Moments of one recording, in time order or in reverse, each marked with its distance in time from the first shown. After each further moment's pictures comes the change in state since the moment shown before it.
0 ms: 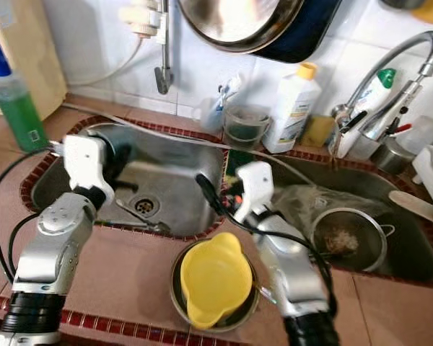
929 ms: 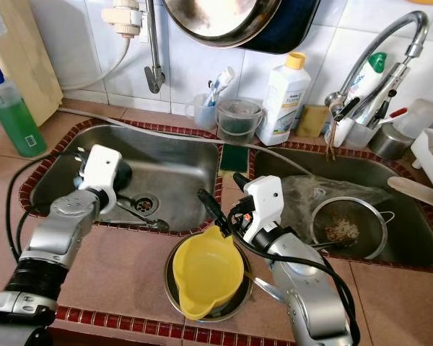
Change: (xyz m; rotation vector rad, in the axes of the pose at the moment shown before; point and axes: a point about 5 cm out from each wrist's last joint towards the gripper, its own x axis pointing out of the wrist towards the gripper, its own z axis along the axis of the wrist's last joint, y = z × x) left arm 0.025 0.017 -0.042 0.098 0.371 -0.011; right arm -0.031 0.014 0.013 0.036 0.021 0.030
